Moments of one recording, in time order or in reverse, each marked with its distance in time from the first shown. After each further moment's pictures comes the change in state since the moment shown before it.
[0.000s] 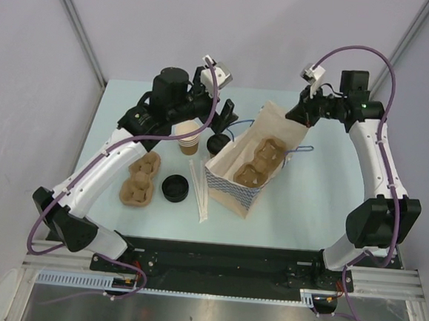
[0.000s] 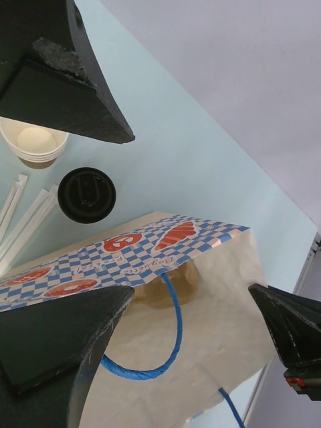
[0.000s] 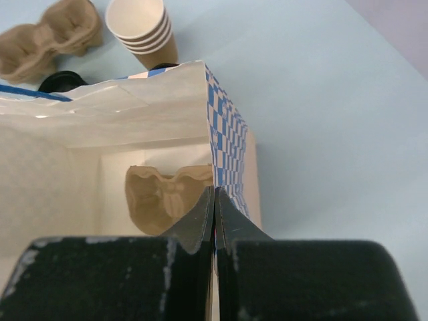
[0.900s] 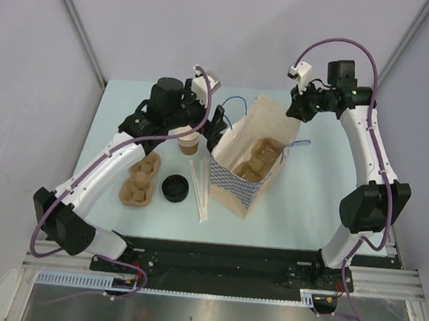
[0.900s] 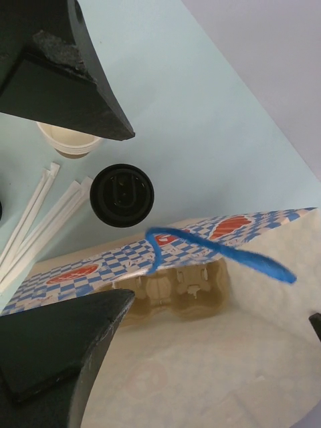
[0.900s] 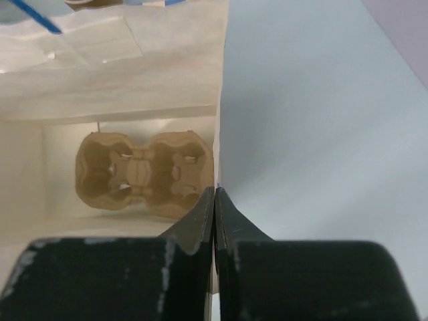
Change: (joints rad) left arm 0.086 -0.025 -0.186 0.055 0.014 -0.069; right arm 0.082 0.129 0.187 -0.150 0.274 -0.132
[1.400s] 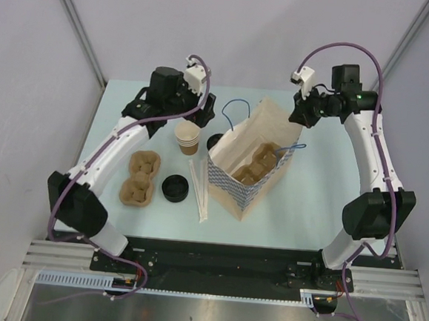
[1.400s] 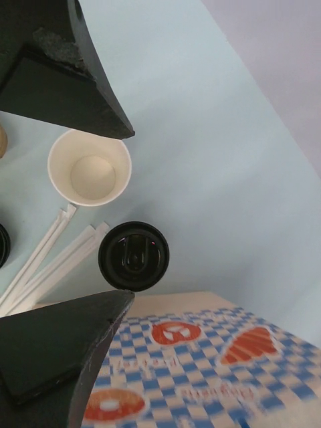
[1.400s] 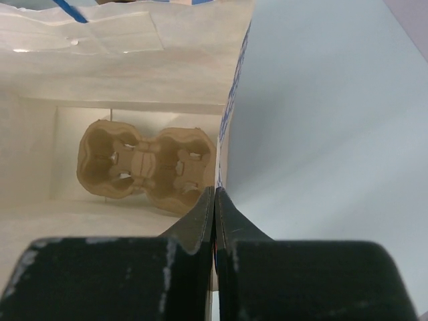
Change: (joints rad) left arm 0.129 0.100 0.064 -0.044 -0.035 0.020; right arm -0.016 -0.048 -0.029 -0.056 -0.026 -0.030
